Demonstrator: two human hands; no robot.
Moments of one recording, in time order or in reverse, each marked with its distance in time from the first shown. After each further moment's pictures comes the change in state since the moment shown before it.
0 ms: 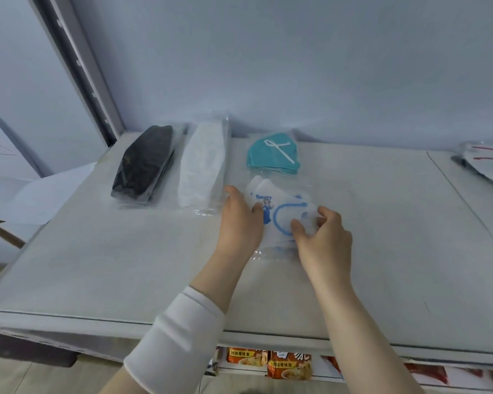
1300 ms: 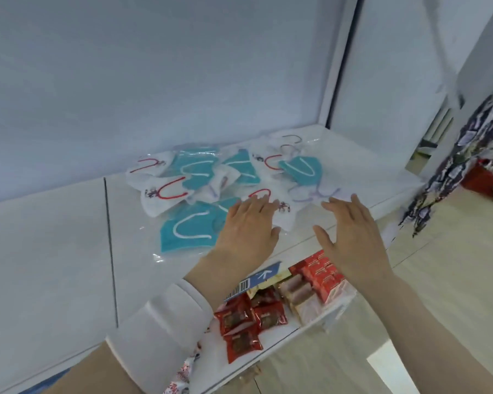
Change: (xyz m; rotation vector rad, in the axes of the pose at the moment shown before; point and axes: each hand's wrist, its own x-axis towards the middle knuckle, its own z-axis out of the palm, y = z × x) left_hand -0.247 0.228 0.456 0.817 -0.465 1.080; right_hand 0.068 0.374 -0.479 -0.529 0.322 -0.087
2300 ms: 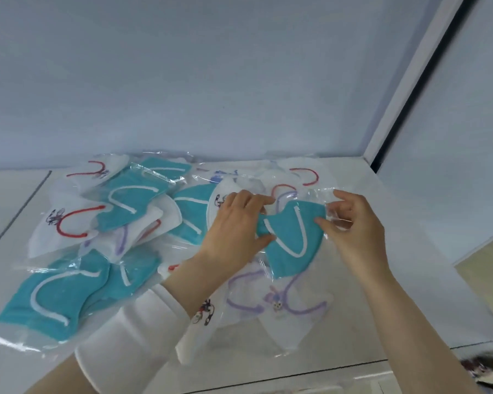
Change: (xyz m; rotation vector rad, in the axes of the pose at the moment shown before) left_hand 0.216 0.010 0.059 -0.196 0.270 -0.298; right_hand 0.263 0.128 0.067 0.728 -0.111 -0.004
